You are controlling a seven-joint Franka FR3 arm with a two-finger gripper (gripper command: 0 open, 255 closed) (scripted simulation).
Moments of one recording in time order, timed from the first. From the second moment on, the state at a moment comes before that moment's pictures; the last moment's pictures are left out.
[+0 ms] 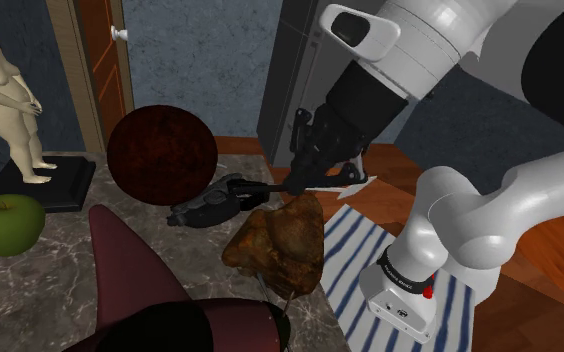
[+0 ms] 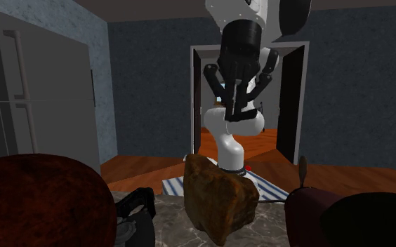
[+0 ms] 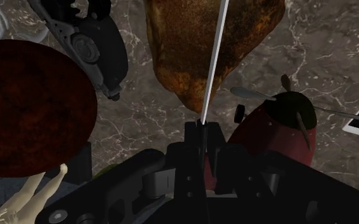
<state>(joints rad) 0.56 -0.80 0.33 -2.48 0.22 2.02 -0.47</state>
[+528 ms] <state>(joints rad) 0.58 -0.80 0.35 -2.60 0.24 2.12 -0.48</state>
